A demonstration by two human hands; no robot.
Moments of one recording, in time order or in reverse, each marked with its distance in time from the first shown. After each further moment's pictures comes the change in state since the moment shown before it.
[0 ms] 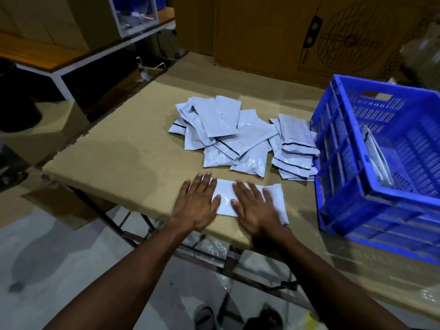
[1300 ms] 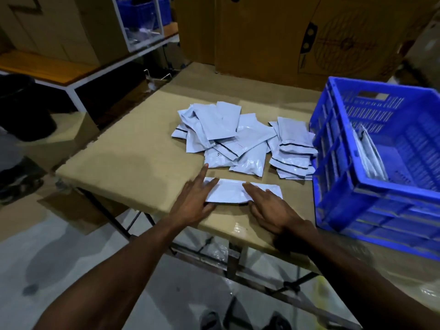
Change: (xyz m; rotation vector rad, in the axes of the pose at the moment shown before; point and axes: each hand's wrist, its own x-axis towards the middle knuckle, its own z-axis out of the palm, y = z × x) left_hand -0.002 -0.020 -0.001 -0.219 0.177 0.231; right_hand -0.021 0.043 -0.039 0.157 -0.013 -0.258
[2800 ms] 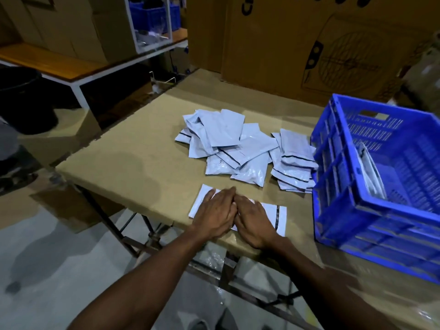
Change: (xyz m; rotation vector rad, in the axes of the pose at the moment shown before) left_hand 0.013 0.061 0.022 0.046 0.000 -0.011; right_hand 0.022 -0.028 0.040 0.034 0.068 0.073
